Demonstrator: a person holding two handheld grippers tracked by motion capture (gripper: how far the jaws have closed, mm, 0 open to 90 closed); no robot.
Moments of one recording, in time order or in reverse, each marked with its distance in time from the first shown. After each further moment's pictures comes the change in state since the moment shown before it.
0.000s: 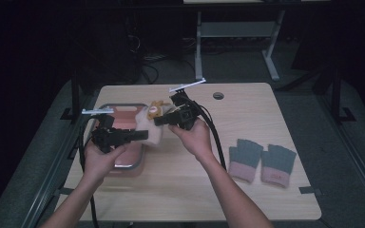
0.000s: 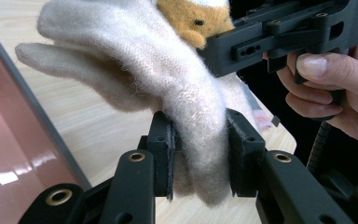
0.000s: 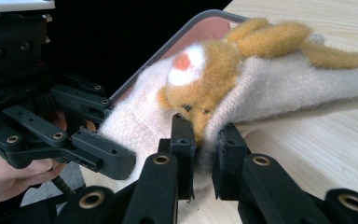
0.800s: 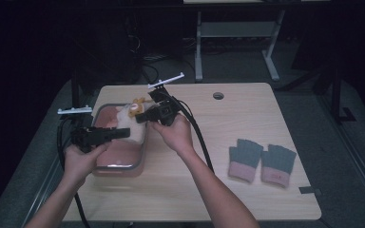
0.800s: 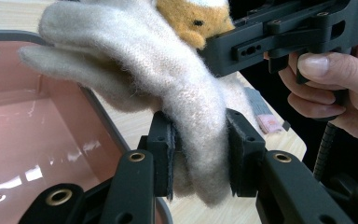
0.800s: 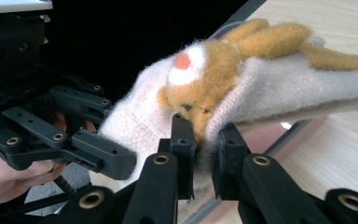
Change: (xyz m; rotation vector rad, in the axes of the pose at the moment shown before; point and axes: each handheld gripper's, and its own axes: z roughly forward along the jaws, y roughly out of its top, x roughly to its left) left arm 0.017 -0.001 -0.042 -0.036 0.048 -0.014; right arm 0.029 0.025 0.033 0.013 0.028 -0.035
